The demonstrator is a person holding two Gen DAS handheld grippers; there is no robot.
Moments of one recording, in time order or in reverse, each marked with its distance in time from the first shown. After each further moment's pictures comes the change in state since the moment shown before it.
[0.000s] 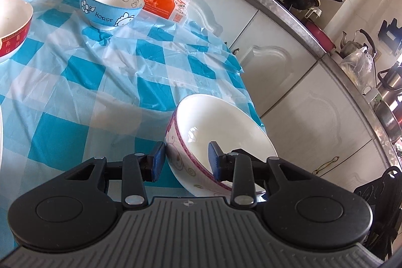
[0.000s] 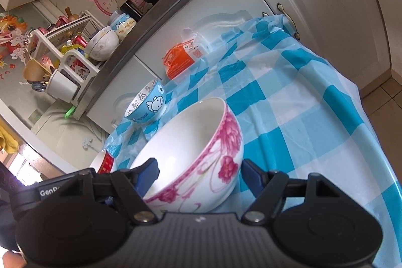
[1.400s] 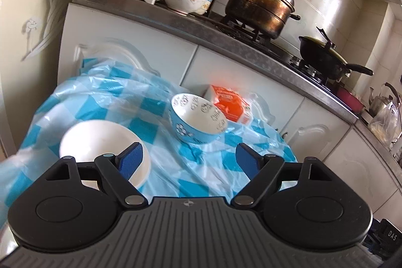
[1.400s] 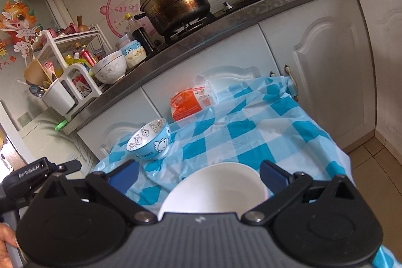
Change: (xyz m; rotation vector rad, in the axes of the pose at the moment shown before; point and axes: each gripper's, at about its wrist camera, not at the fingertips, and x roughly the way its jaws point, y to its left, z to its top) left arm -0.090 0.092 0.098 0.006 -0.296 0.164; right arm -0.009 0.068 0.026 -0.159 -0.172 -0.115
